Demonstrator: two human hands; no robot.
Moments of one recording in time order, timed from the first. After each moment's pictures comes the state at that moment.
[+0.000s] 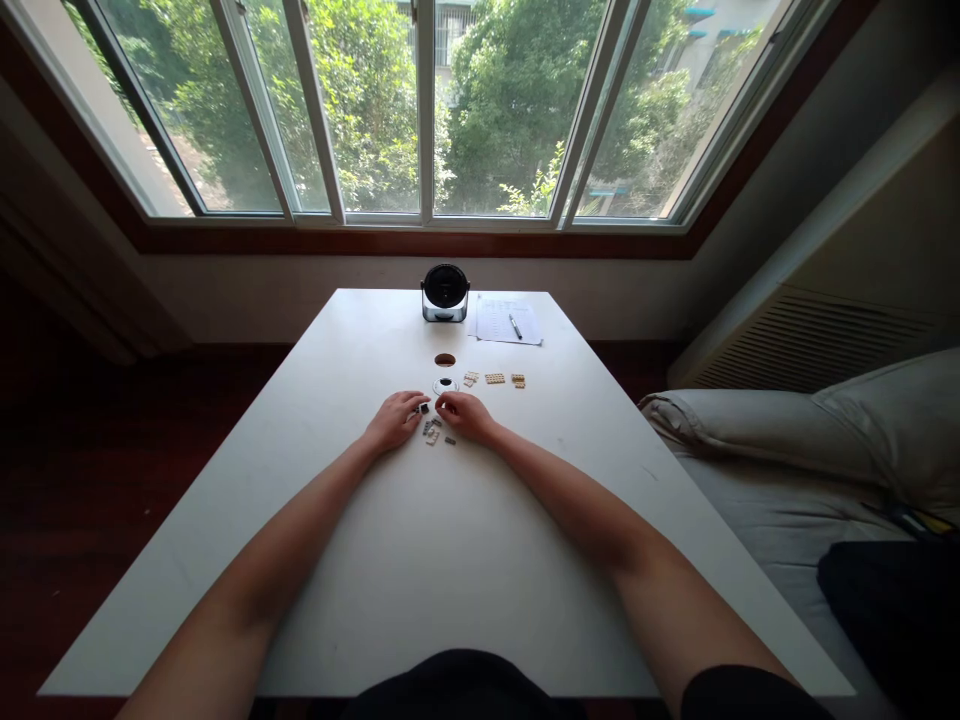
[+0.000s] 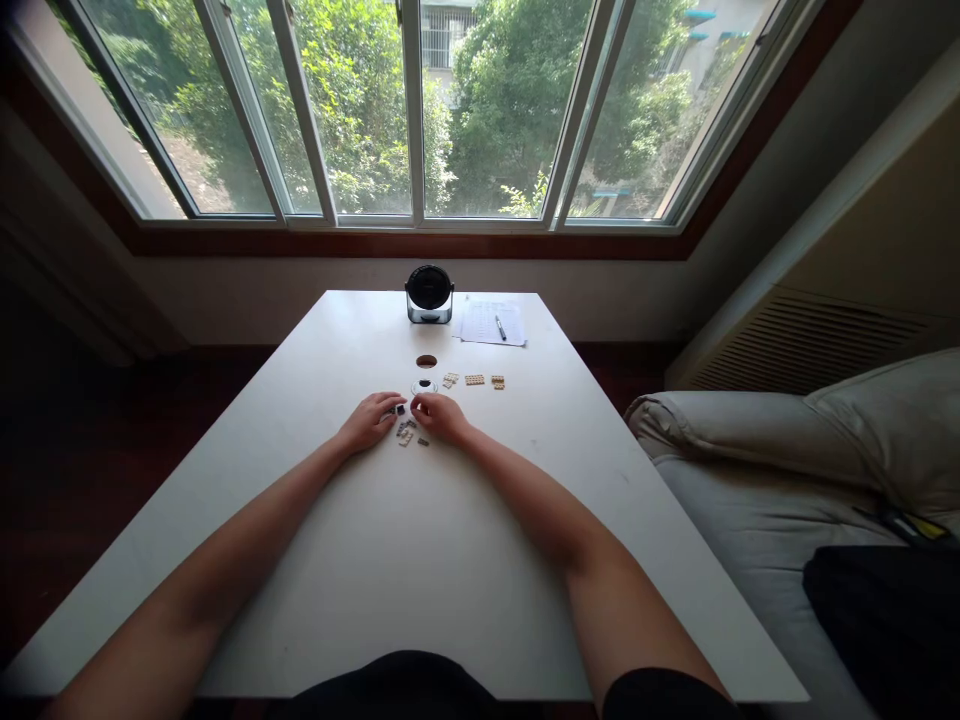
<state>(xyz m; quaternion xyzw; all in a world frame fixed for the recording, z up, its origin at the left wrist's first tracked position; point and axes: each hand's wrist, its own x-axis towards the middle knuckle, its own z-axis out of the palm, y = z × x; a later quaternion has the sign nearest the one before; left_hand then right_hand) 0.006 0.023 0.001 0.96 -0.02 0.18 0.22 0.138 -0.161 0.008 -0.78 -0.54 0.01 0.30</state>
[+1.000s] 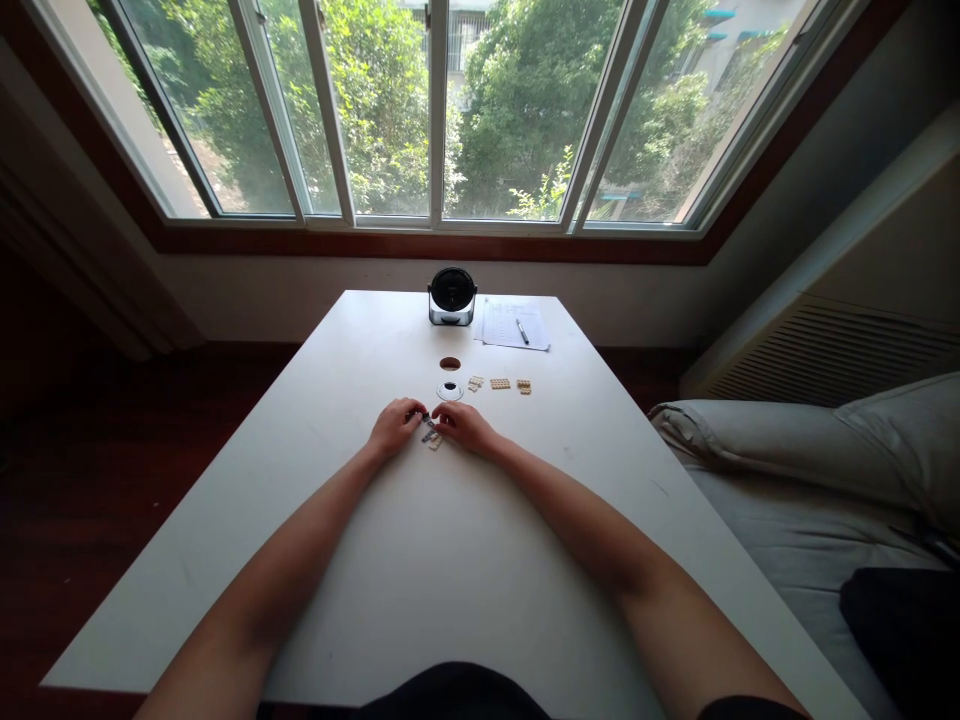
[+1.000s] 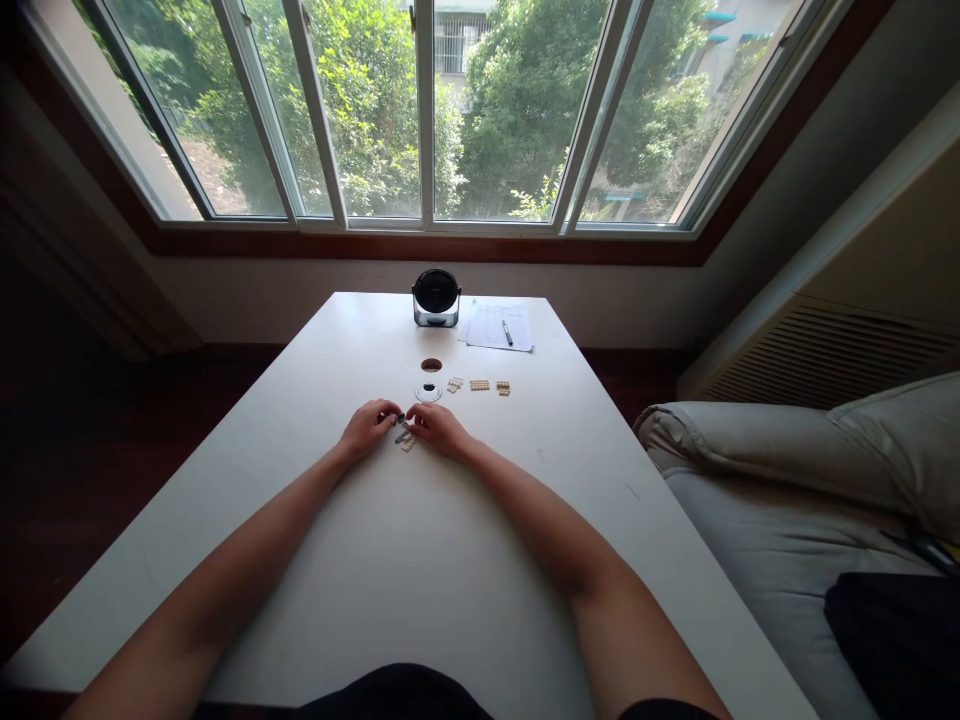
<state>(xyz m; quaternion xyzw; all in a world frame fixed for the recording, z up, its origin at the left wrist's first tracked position) -0.005 0.008 0.015 0.93 0.07 0.20 0.29 0.129 -0.162 0.005 -0.74 -0.57 0.06 0.35</state>
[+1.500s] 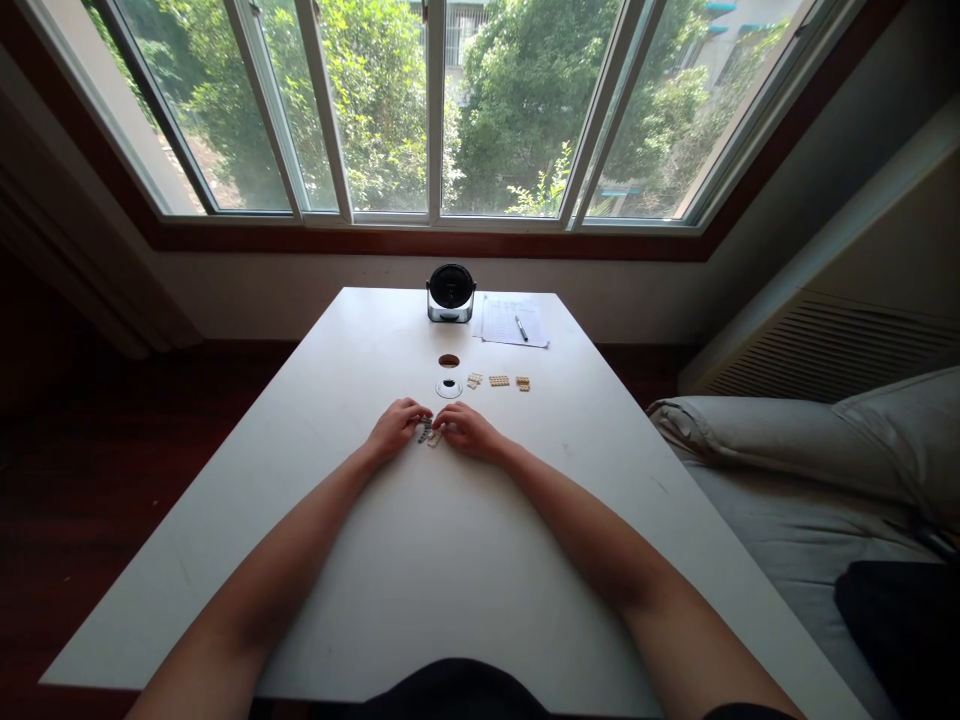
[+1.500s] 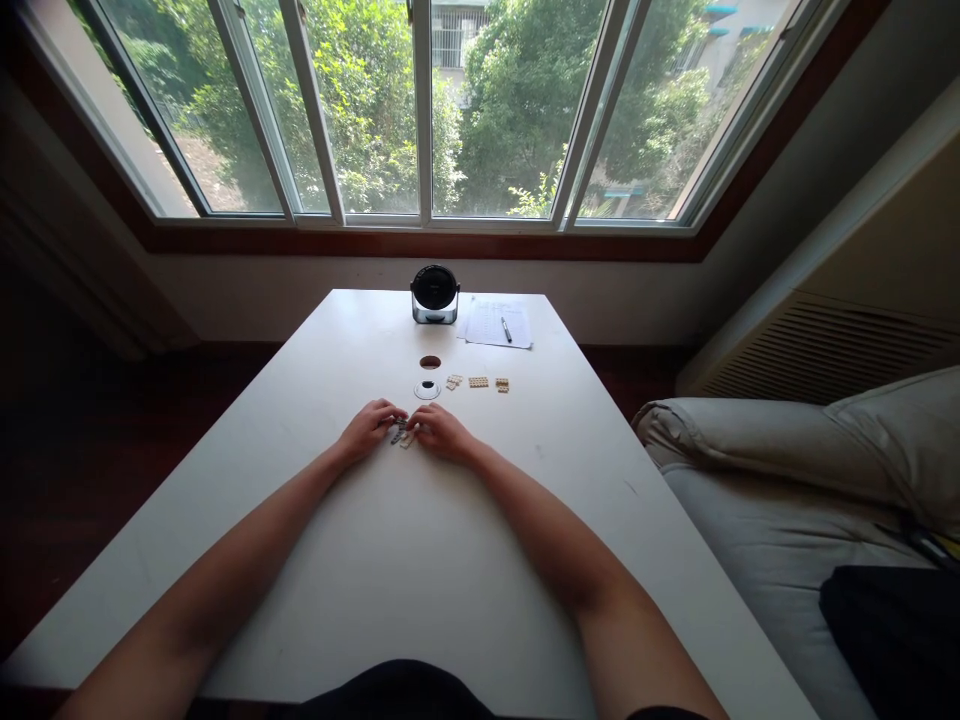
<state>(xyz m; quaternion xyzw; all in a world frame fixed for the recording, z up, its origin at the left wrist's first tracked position) -0.012 0.007 0.014 0.94 0.02 0.18 0.30 0.121 -0.183 0.014 -0.70 -0.62 0.06 0.36</state>
